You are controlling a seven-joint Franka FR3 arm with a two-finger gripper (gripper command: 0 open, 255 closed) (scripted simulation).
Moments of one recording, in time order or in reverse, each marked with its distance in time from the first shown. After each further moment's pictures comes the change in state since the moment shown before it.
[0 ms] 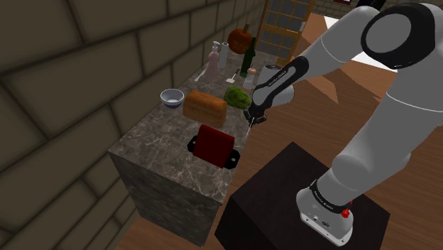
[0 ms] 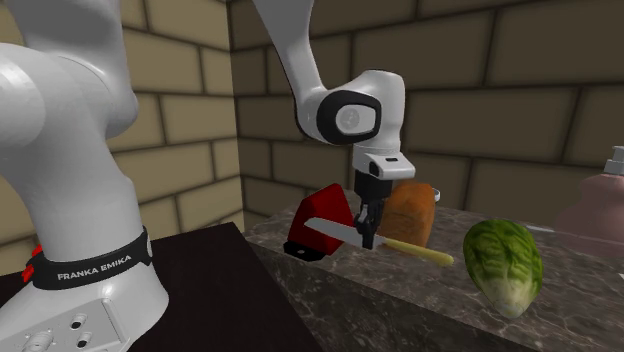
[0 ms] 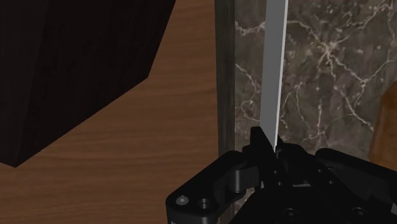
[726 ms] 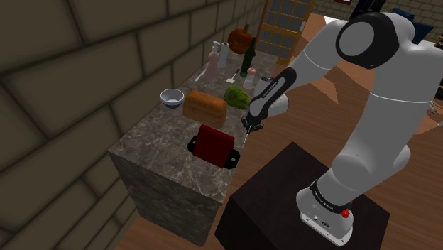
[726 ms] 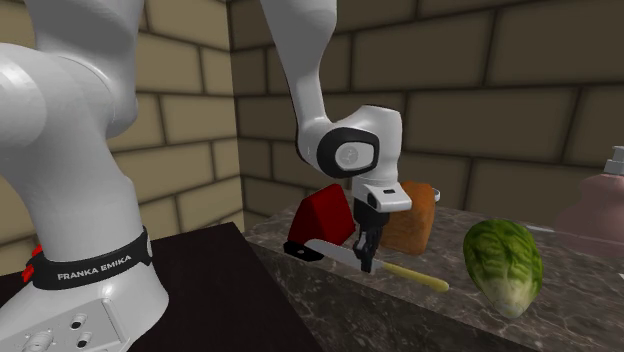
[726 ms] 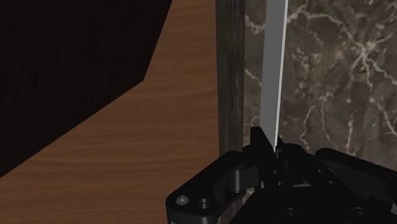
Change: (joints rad) arm 0.007 0.168 -0.012 0.025 -0.016 0.142 0.007
